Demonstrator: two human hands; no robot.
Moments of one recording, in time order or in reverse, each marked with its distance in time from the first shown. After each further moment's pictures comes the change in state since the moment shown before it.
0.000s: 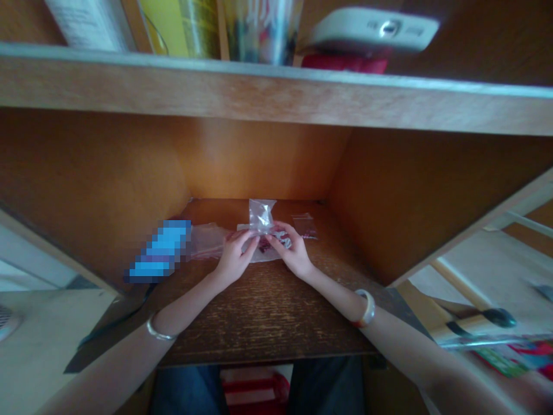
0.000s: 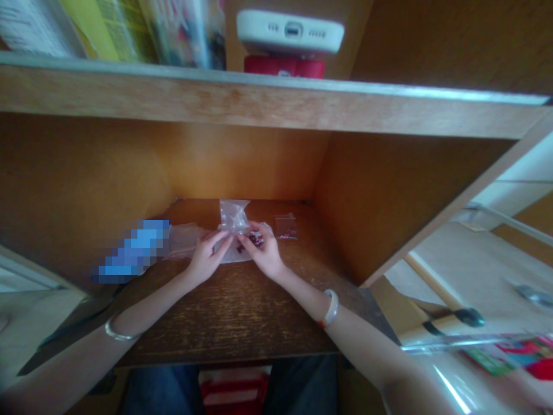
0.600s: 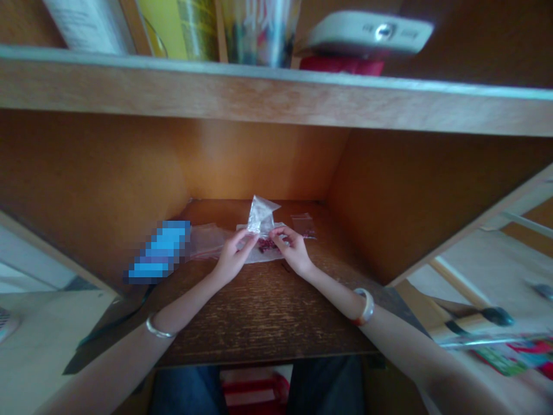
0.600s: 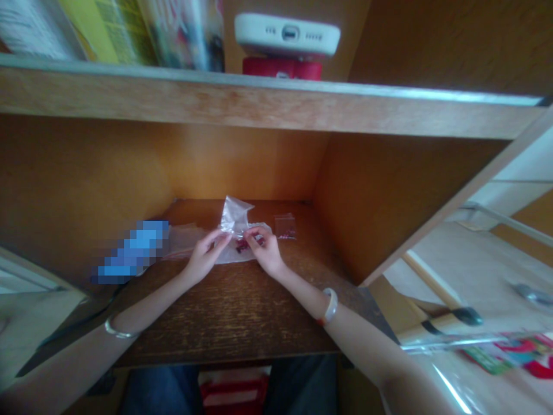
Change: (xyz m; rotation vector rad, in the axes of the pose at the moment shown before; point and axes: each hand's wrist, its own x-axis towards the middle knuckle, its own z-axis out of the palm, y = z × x) left_hand 0.000 0.002 0.000 -0.338 0.005 -0.192; right_hand 0.005 0.000 0.000 0.111 -0.038 0.099
